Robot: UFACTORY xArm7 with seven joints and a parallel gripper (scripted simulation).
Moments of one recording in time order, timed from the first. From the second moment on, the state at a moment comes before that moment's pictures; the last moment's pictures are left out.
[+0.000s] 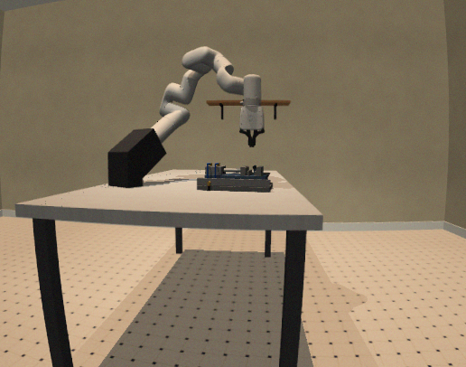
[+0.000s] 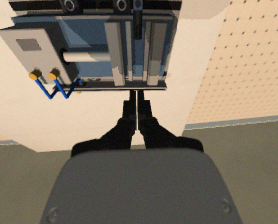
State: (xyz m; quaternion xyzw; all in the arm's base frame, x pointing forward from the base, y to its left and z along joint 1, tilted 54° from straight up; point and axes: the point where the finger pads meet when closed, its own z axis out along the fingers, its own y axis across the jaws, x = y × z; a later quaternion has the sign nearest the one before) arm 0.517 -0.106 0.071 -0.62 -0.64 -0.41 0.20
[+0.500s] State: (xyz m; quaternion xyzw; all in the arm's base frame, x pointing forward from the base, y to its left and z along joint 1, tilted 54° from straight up) arm 0.517 -0.088 0.098 -0.61 -0.63 -0.43 0.21
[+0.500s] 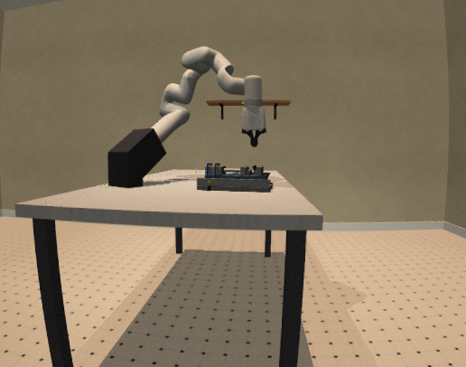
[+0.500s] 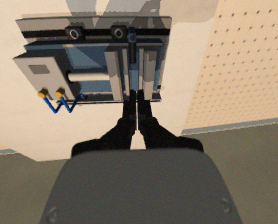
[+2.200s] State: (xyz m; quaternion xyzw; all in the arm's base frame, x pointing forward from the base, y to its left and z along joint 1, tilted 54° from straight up) arm 0.372 0.103 0.333 -0.56 -0.64 -0.47 0.22
